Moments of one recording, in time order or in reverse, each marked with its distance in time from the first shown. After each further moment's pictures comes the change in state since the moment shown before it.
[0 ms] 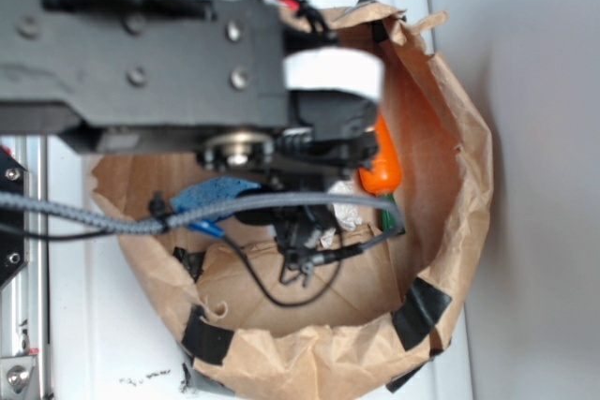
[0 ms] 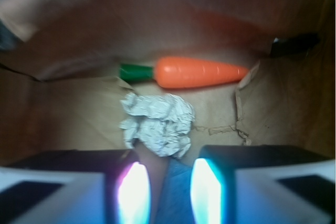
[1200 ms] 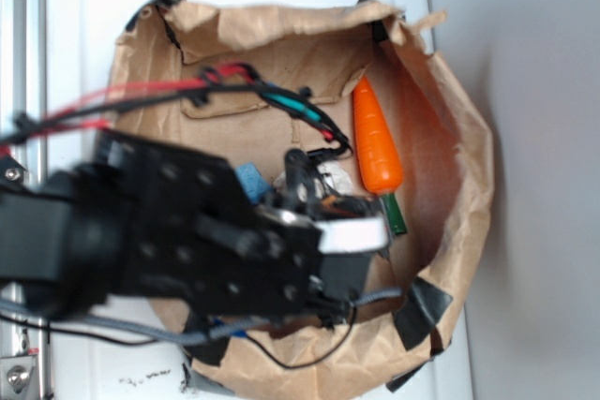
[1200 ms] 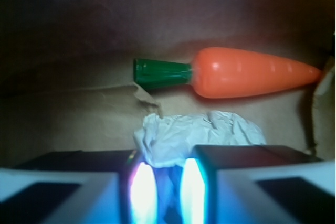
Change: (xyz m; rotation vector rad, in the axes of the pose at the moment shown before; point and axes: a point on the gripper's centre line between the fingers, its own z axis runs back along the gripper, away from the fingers) arm 0.009 -0.036 -0.051 0.078 -0.099 0.062
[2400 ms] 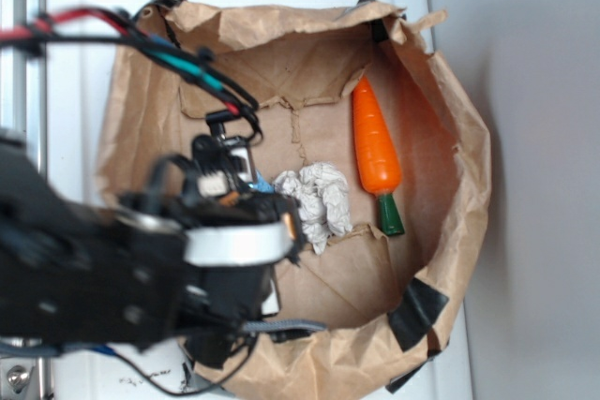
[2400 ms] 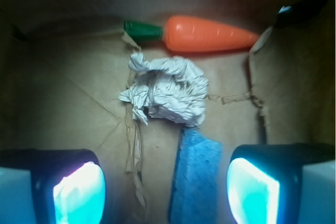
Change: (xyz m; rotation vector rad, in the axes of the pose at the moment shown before) arm -0.035 0.004 0.031 0.053 0.056 -0.056
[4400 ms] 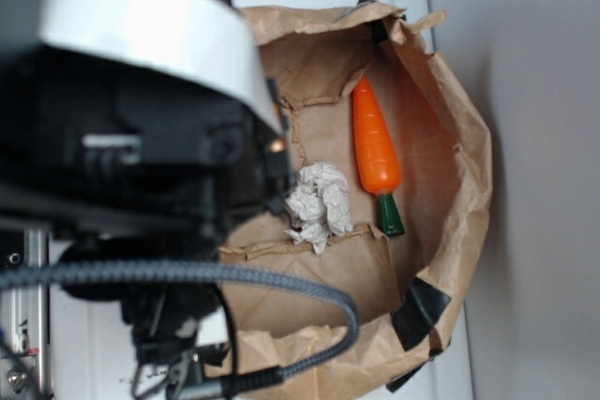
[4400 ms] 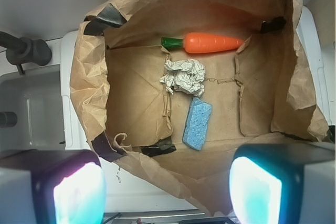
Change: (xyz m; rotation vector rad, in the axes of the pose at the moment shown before) arm 0.004 0.023 0.135 -0.206 0.156 -0.031
